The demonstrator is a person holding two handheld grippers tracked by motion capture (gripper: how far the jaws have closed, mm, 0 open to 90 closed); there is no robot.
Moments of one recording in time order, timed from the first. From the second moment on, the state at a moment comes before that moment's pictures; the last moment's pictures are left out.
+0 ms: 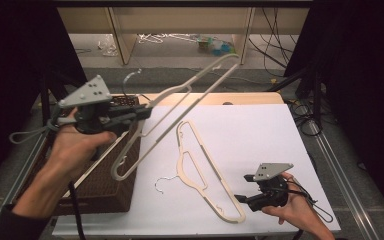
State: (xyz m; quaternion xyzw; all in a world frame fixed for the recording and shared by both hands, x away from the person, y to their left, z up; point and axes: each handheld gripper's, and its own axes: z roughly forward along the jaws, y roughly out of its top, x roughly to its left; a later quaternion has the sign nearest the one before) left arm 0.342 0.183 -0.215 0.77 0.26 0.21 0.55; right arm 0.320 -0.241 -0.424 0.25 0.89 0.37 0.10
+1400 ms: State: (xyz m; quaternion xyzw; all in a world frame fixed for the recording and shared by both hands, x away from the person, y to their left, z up) left arm 0.384 0.376 -0.294 0.85 0.20 0.38 0.32; right arm 0.319 -0.243 -0.437 0.27 0.89 0.36 0.10
